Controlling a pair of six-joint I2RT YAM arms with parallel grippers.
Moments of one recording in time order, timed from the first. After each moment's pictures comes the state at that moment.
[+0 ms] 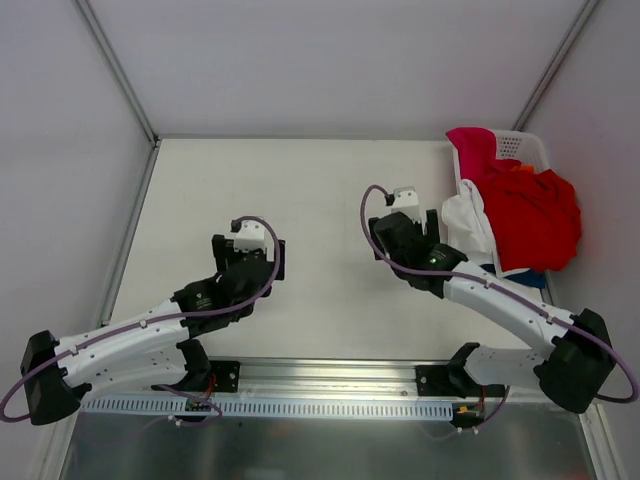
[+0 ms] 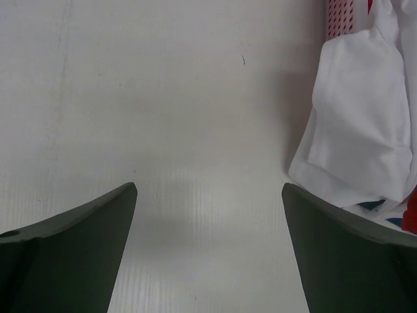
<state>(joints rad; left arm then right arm) -1.02 0.84 0.62 -0.28 -0.93 -0.36 0.83 1.18 0.86 -0.45 0.79 0.30</state>
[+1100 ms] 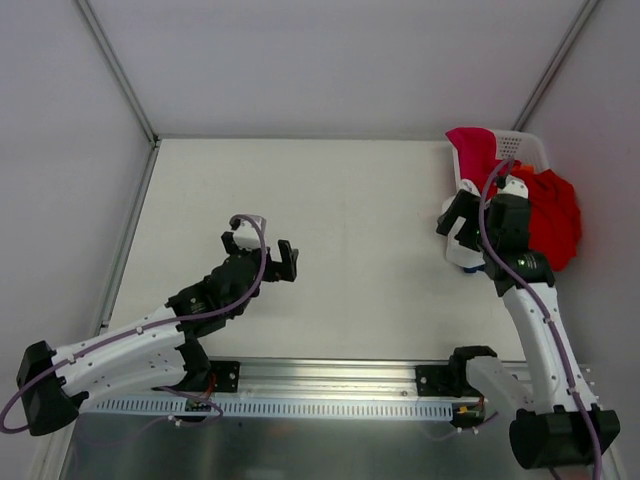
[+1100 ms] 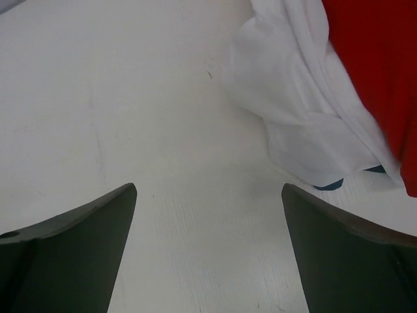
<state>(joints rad) -0.97 0.79 0.55 -0.06 -0.63 -0.37 0.11 0.90 0.91 -0.59 0.08 0.40</state>
